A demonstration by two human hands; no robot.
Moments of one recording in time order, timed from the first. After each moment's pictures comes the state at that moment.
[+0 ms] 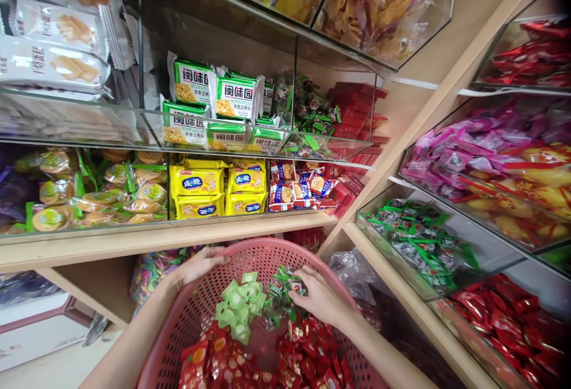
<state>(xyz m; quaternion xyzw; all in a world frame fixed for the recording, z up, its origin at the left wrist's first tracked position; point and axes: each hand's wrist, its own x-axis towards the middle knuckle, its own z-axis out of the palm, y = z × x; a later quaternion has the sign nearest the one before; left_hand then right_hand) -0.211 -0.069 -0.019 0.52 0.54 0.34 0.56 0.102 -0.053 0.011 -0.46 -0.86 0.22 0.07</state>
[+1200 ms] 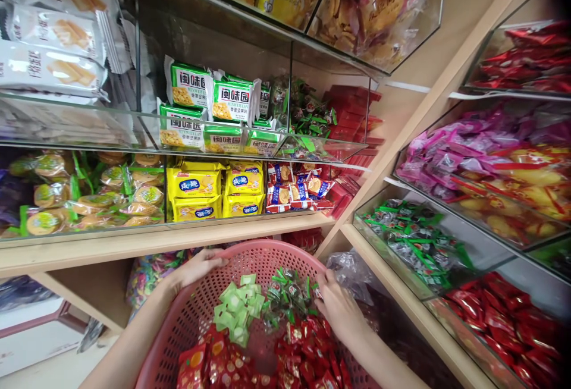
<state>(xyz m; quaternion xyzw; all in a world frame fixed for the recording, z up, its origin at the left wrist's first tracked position) -0.206 -0.069 -0.013 0.52 0.56 0.34 0.55 0.125 -0.073 0.024 -0.56 -0.82 -0.01 -0.06</state>
